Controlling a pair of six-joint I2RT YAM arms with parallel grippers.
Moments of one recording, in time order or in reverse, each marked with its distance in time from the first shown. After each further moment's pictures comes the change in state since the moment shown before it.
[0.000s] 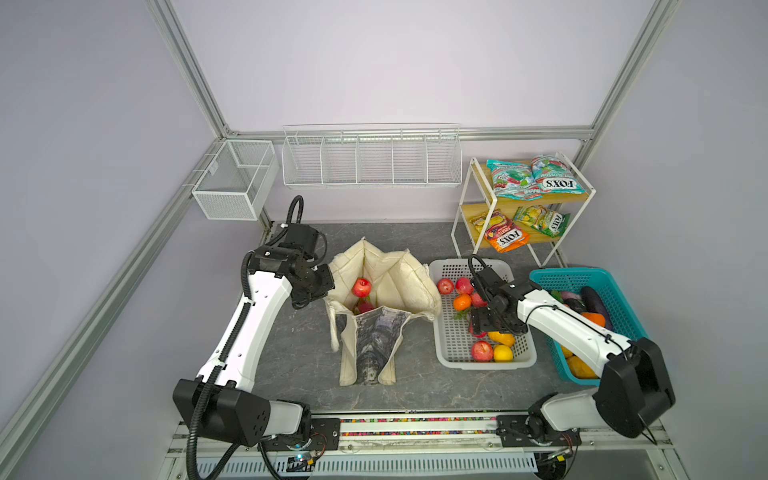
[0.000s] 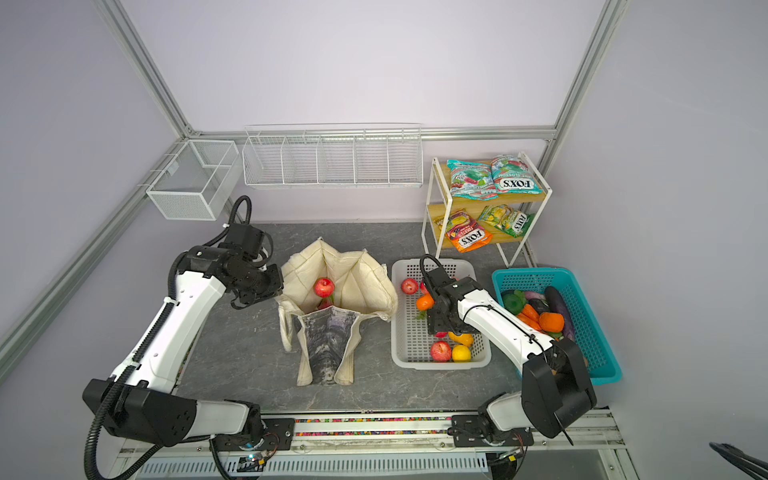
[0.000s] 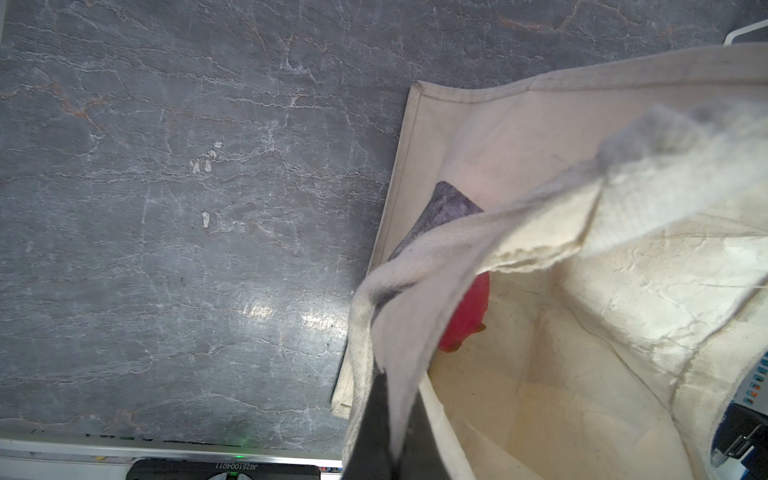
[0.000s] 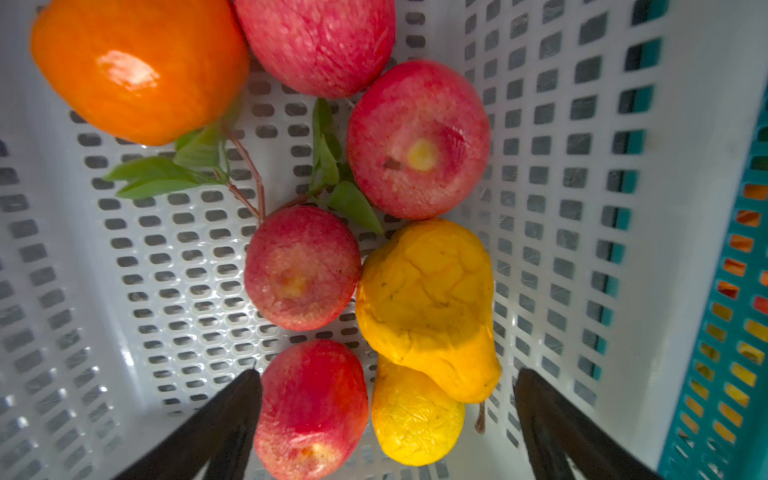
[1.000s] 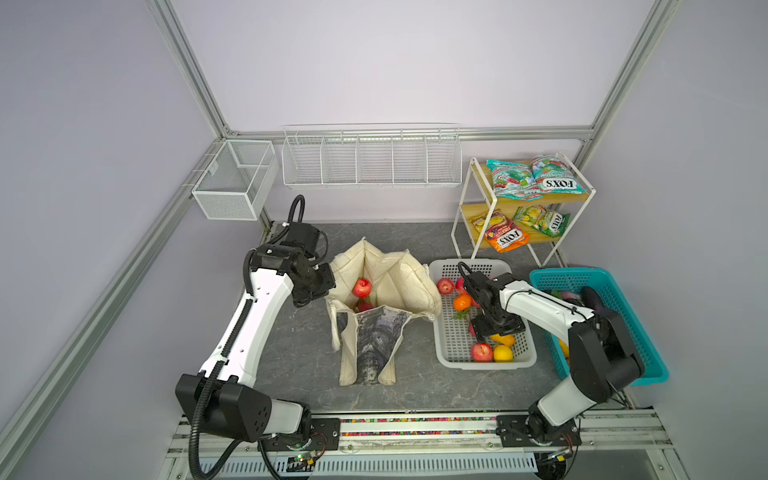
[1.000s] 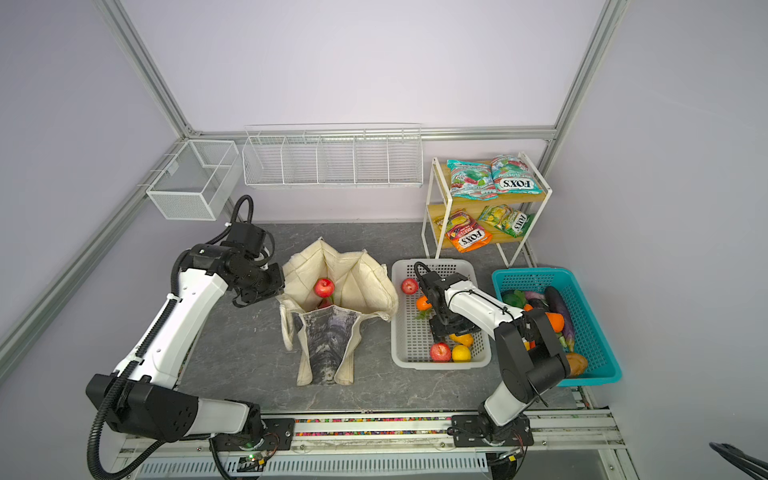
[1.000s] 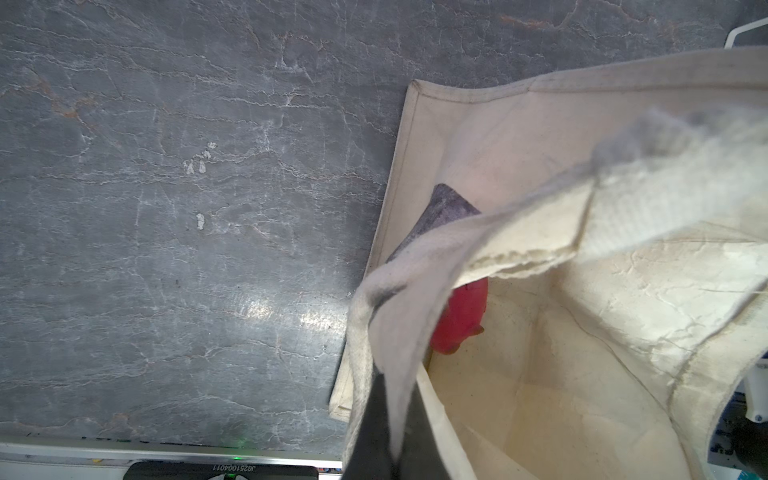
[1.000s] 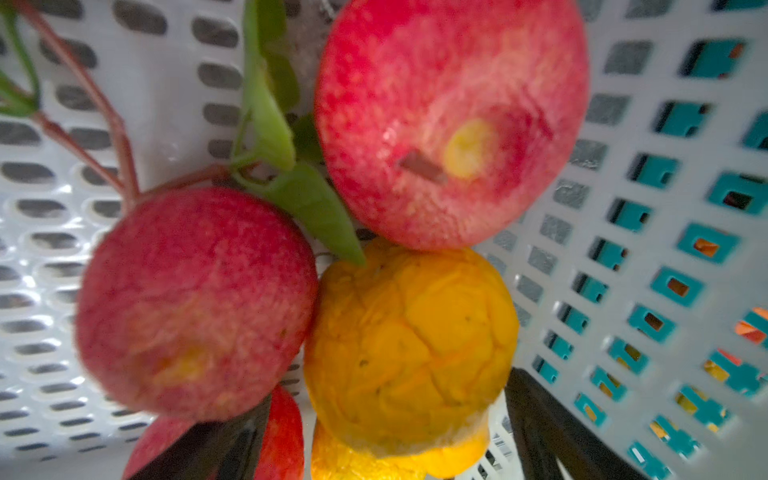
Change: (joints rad) left arm 0.000 0.020 0.009 0.002 0.008 0.001; right arm -0.029 0.201 0.022 -0.035 0.031 -0.166
